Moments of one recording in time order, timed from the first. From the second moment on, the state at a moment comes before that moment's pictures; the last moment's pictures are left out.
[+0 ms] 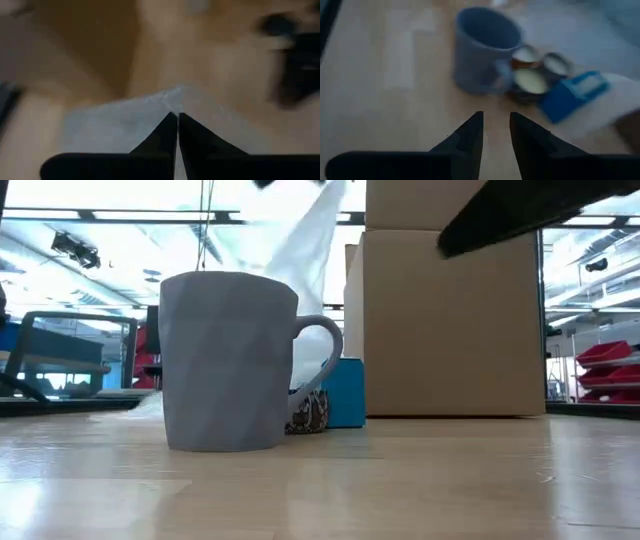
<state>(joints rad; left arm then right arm) -0.23 1.63 1.69 -0.84 -0.26 -0.26 0.80 1.83 1.21 -0.37 1.01 0.64</state>
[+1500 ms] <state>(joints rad) -0.26 2.15 1.68 0.27 0.03 -0.13 1.09 1.50 1.28 -0.40 0.73 0.54</state>
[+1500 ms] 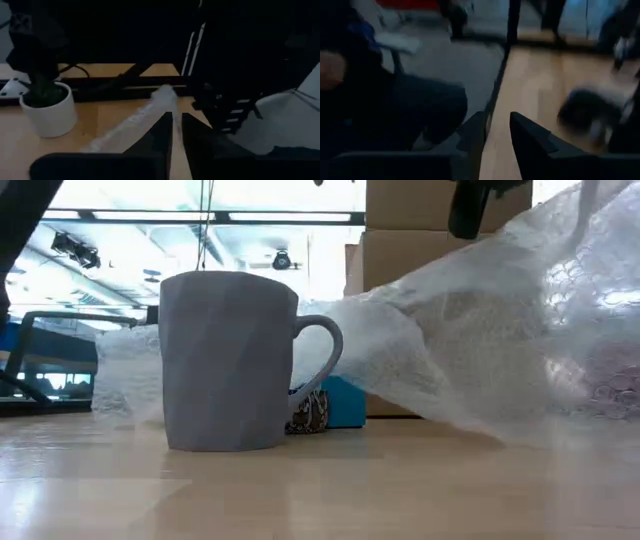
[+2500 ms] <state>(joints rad) -0.44 1.84 1.65 -0.88 -0.28 -0.25 0.62 1.80 1.27 -1.52 0.65 0.96</state>
